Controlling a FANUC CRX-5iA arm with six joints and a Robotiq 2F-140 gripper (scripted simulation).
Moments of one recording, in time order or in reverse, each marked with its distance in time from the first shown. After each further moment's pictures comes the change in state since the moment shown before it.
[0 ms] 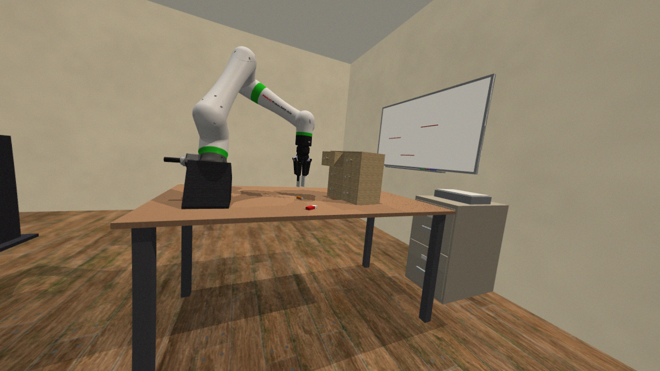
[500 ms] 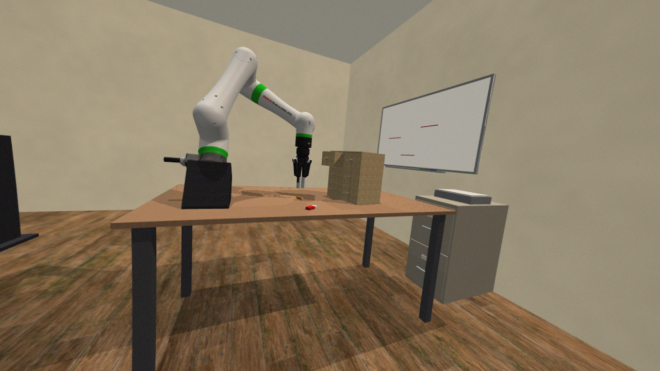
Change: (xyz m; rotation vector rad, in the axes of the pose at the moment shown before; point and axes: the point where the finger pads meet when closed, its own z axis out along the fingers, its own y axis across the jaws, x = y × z) arm 0.000 0.000 0.008 0.000 0.000 0.000
